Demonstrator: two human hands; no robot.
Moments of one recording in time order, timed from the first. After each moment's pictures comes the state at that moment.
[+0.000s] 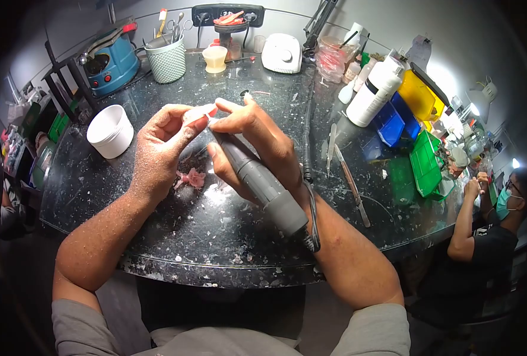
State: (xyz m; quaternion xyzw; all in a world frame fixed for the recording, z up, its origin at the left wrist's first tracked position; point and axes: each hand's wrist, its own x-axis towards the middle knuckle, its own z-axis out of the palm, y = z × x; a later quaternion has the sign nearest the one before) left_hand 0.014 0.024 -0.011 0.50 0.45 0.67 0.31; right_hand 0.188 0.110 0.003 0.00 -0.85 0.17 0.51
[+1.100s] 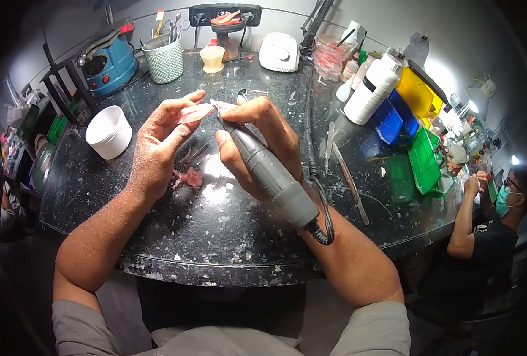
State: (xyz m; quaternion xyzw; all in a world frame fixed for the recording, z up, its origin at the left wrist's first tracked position) left_hand 0.009 0.028 -0.014 0.54 0.42 0.67 0.29; right_hand 0.188 0.111 -0.003 -0.03 -0.79 0.23 0.57
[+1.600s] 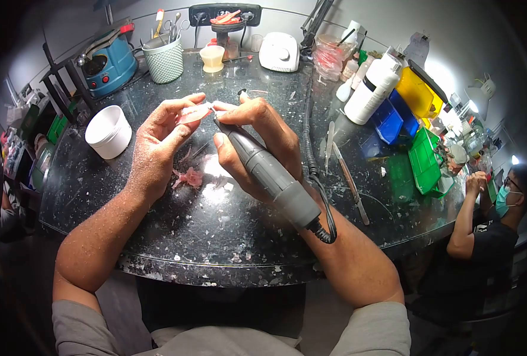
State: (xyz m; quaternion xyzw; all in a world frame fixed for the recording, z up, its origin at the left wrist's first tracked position) left_hand 0.009 0.027 -0.012 0.53 0.43 0.66 0.31; right_hand 0.189 0.112 0.002 -0.01 -0.81 0.18 0.55
